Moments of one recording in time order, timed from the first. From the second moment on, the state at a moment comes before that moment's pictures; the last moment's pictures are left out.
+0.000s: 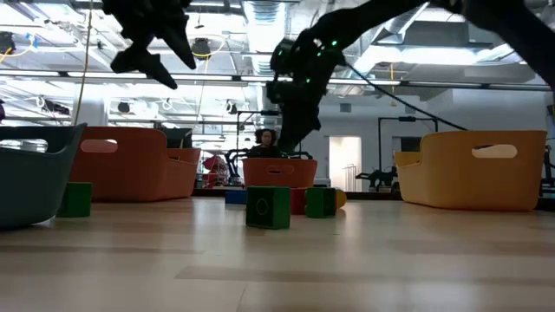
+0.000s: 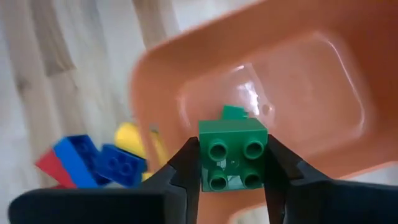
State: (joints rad) left arm 0.16 1.04 1.00 -0.74 -0.17 -0.81; right arm -0.44 2.11 1.87 -0.91 -0.18 -0.09
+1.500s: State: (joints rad) left arm 0.03 1.21 1.00 -0.71 0.04 -0.68; right arm -0.08 1.81 1.53 -0.52 -0.26 -0.02
